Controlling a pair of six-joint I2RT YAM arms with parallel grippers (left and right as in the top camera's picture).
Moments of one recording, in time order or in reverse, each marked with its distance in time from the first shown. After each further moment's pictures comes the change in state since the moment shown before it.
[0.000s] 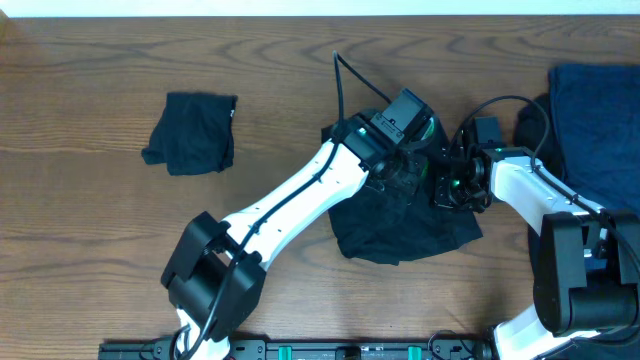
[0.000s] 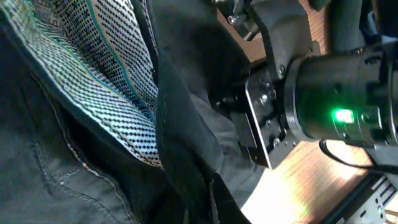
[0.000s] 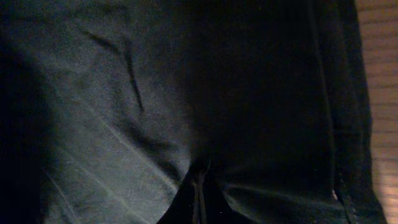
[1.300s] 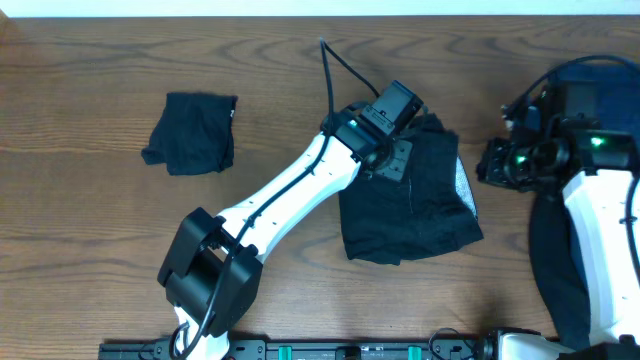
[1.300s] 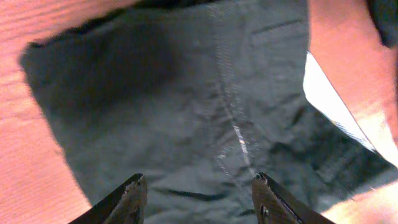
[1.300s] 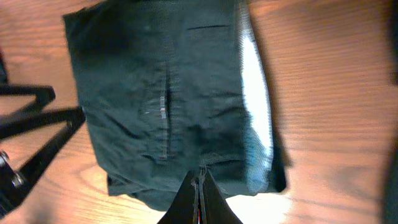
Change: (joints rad) left arm 0.051 0.003 0.002 -0.003 -0.188 0.008; right arm -0.140 -0.353 0.296 -0.443 -0.069 -0.085
